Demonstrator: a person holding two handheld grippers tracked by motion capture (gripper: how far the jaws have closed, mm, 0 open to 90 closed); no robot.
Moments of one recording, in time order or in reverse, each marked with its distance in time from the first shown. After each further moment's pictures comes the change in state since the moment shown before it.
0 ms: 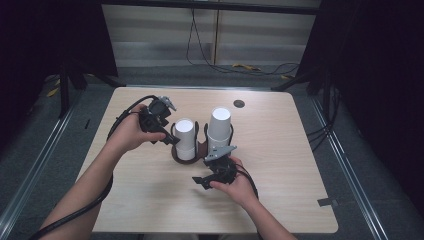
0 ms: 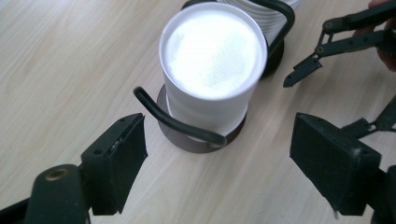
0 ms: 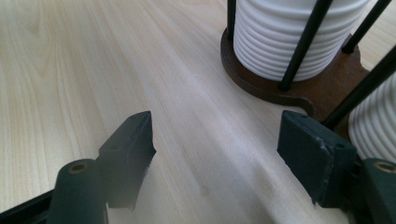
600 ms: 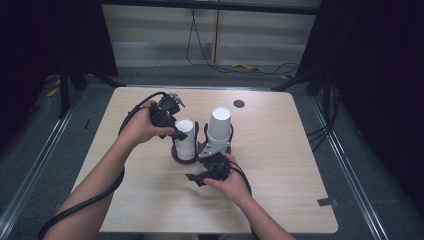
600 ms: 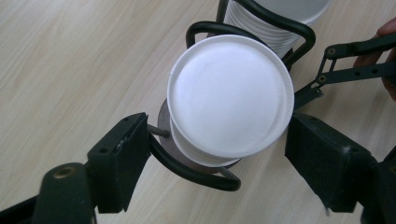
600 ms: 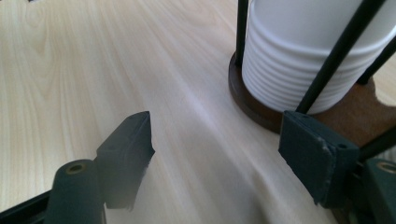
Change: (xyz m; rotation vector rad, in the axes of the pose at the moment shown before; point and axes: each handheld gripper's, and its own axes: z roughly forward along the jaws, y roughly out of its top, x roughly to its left) left arm 0.008 0.020 0.021 0.030 -0.013 0.007; right arm 0.002 0.014 0.013 -0.034 0.016 -0.014
